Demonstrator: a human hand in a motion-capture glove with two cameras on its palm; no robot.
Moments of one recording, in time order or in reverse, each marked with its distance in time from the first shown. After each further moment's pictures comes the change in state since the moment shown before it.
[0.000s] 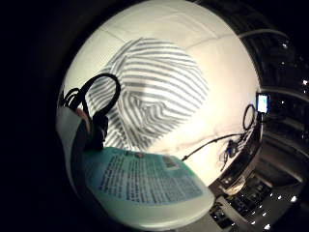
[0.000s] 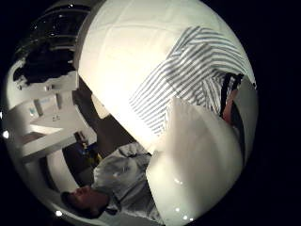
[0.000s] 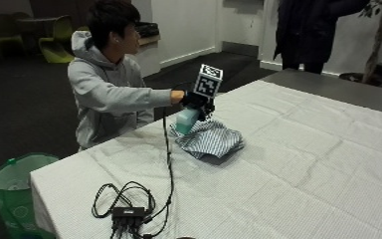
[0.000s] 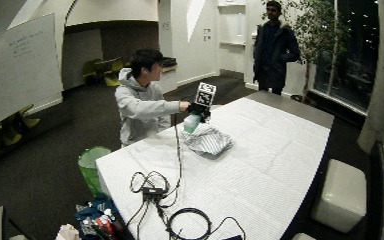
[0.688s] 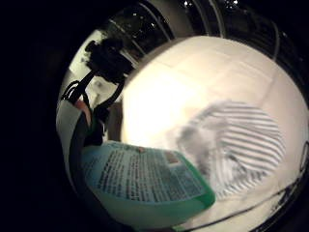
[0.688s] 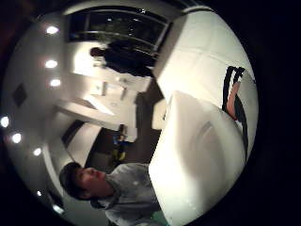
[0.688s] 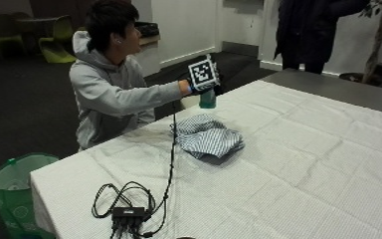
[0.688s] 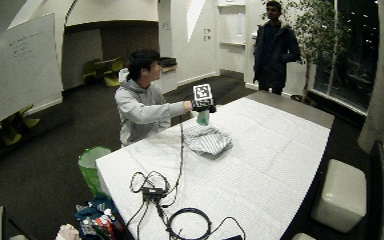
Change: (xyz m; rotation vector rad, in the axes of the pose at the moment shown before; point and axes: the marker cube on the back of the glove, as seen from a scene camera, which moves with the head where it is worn) arm -0.092 0.014 -0.059 0.387 -0.945 -0.486
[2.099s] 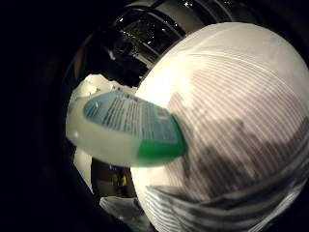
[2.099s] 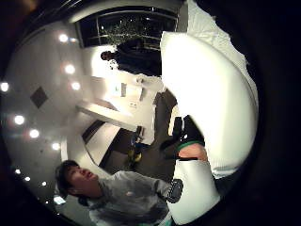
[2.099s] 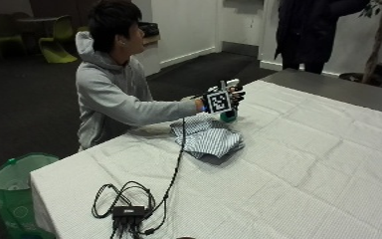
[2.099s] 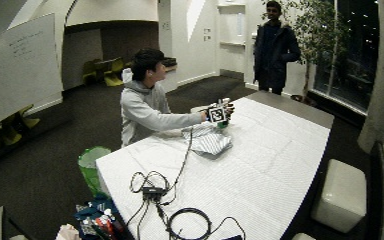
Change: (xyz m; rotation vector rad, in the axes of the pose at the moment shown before) arm 0.111 -0.035 0.108 0.043 0.007 0.037
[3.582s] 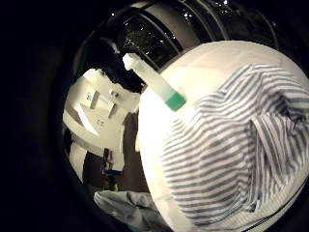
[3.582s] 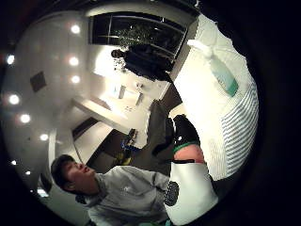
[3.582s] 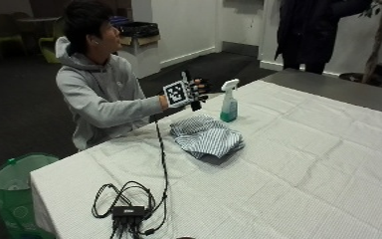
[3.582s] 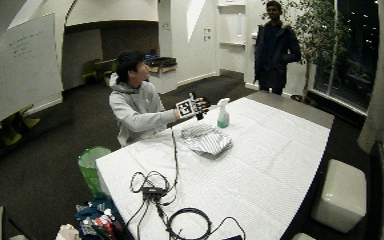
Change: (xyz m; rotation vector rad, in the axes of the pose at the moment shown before) arm -0.067 0.125 -0.075 0.152 0.001 -0.076
